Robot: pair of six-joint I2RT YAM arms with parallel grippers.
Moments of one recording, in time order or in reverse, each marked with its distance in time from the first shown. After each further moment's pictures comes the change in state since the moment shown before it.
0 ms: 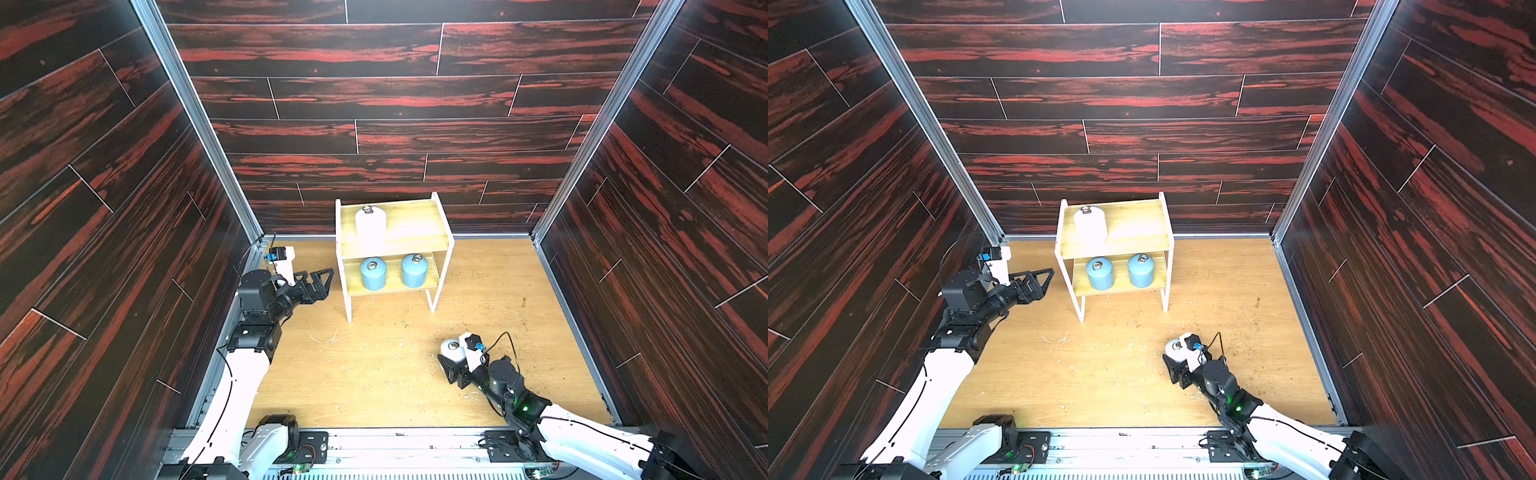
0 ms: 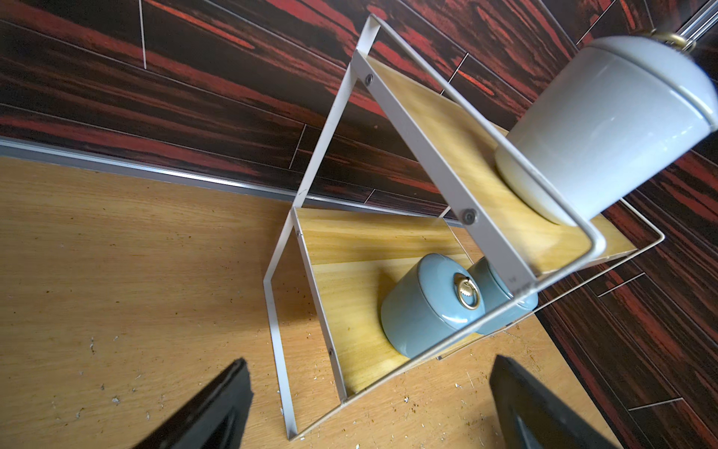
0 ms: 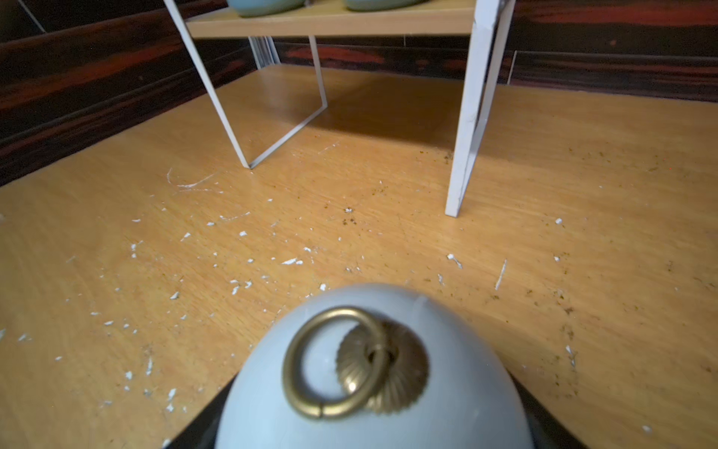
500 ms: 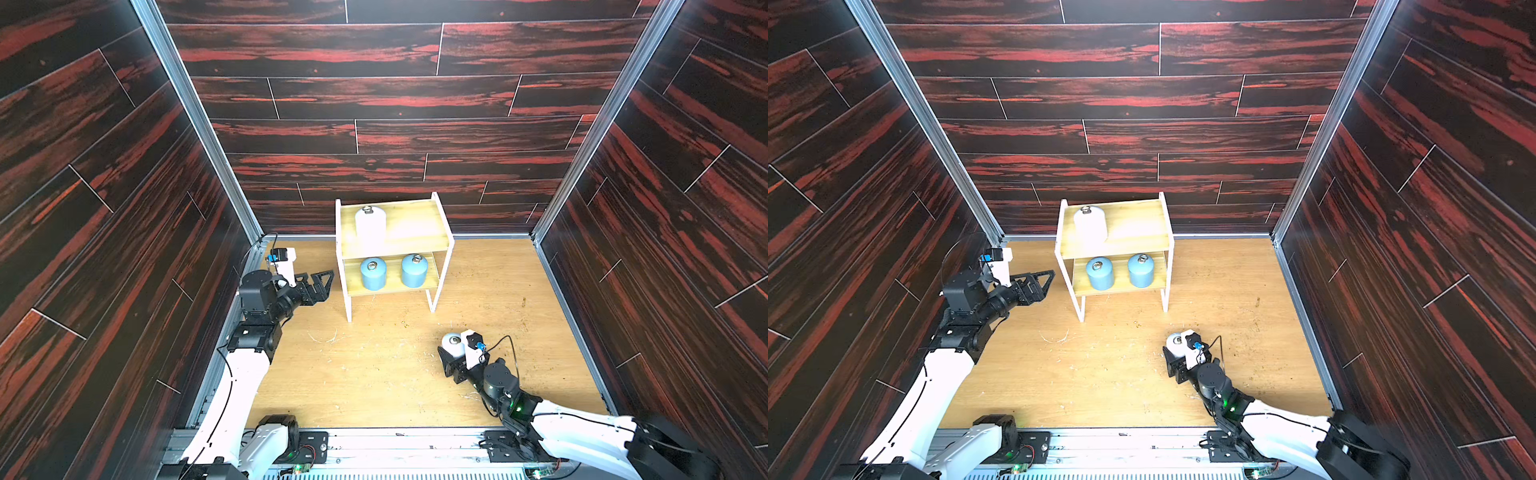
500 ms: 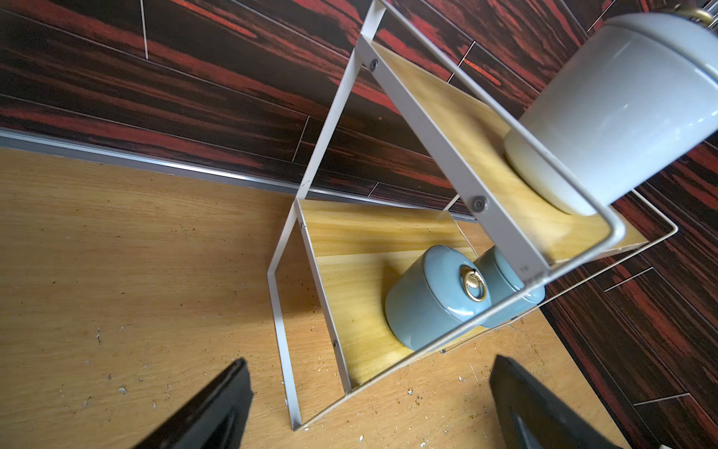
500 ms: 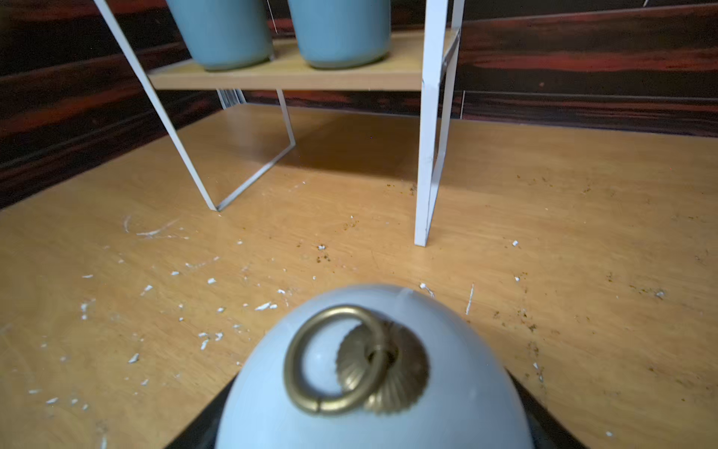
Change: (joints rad) left arm -0.005 0.000 0.000 -0.025 -0.007 0.017; right arm 0.108 0.167 0.000 0.202 0.245 0.026
